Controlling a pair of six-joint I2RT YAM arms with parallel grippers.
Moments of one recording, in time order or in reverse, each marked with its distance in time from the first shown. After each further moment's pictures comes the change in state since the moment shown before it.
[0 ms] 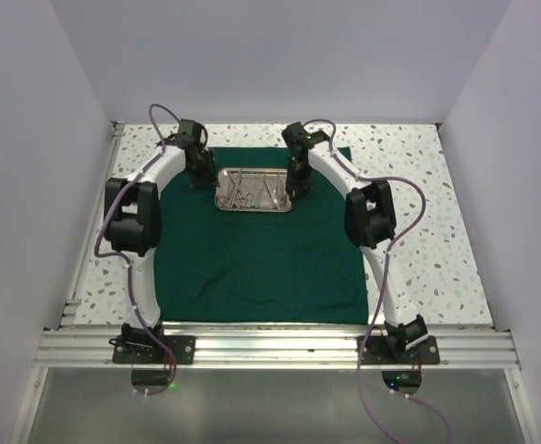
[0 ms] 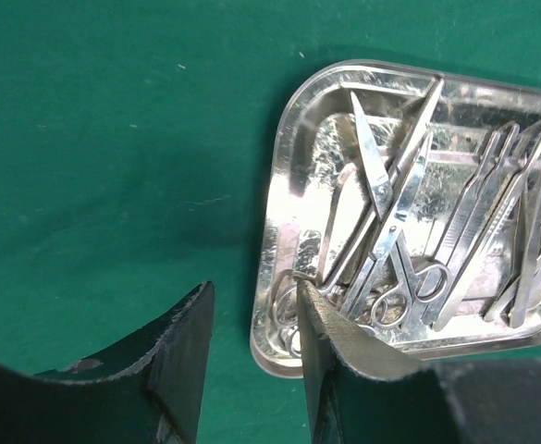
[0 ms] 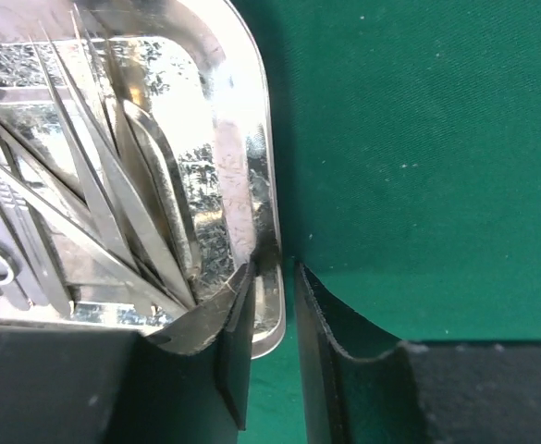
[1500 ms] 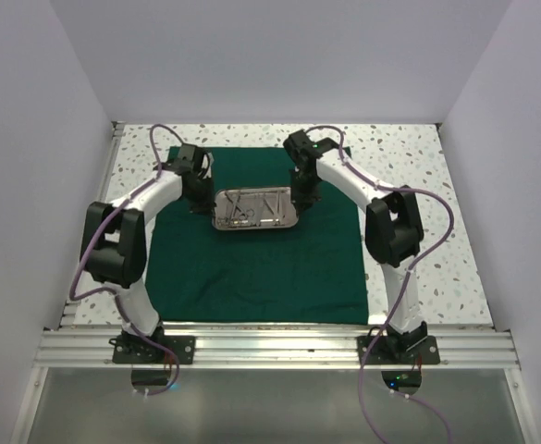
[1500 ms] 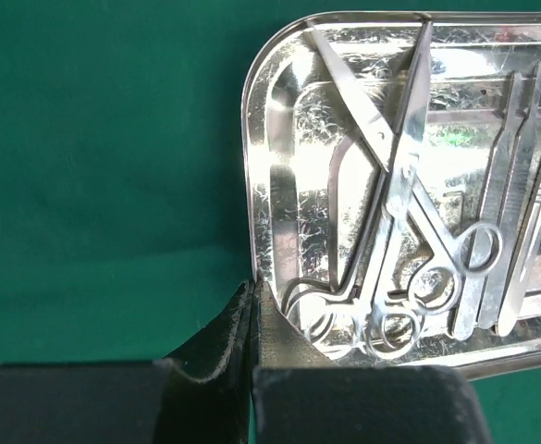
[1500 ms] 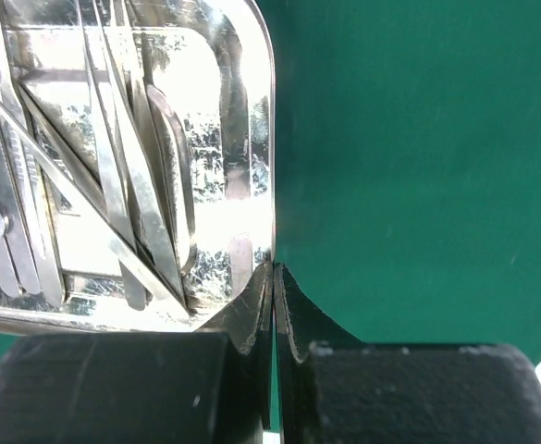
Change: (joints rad) left arm -0.072 -0.291 -0.373 0.017 -0.010 0.043; right arm 0.055 -0.327 -0.363 0.005 0.006 -0.025
